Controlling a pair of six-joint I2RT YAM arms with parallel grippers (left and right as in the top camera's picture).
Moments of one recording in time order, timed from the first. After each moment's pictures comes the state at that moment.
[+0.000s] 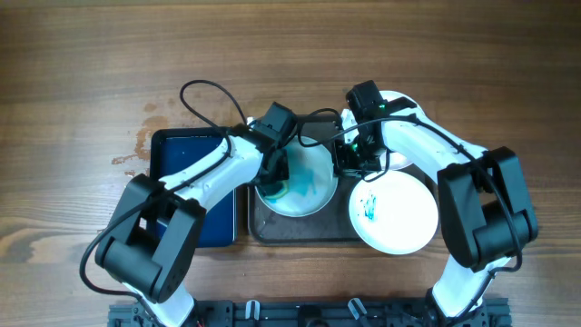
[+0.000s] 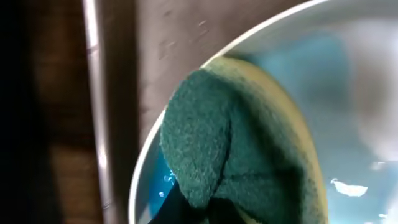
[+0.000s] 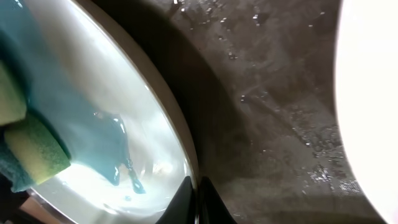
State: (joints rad) left arm -0.54 1.83 1.09 -0.71 -0.07 -0.62; right arm 0.35 1.93 1.20 -0.81 -0.40 0.28
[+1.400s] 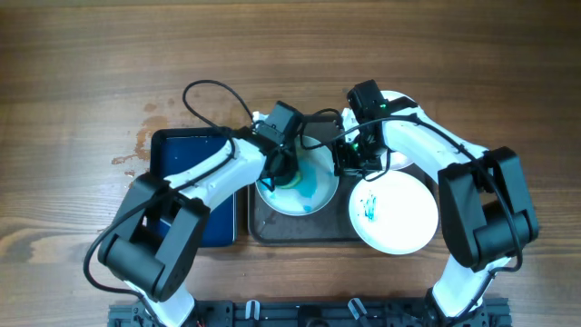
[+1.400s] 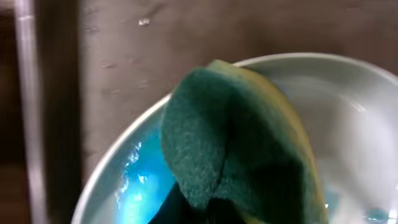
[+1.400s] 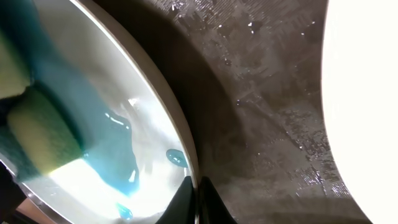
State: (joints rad) left arm -0.55 1.84 1.08 -0.54 -0.04 -0.68; right arm 0.35 1.93 1.20 -0.81 -0.39 0.27
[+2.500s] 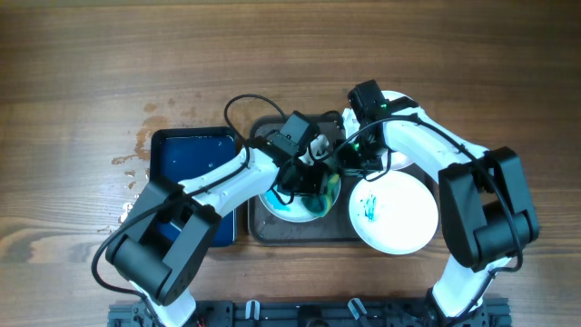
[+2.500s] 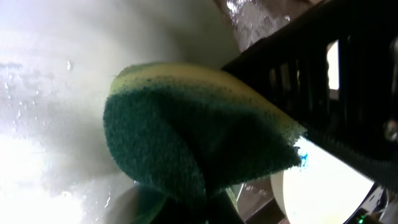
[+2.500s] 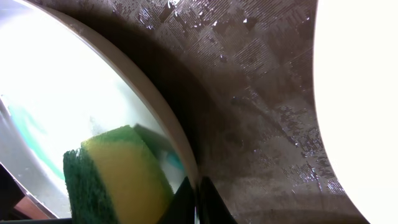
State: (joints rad) left arm -0.65 1.84 1.06 -0.45 0.46 -0.51; right arm 0.35 1.93 1.20 -0.81 -0.39 0.26
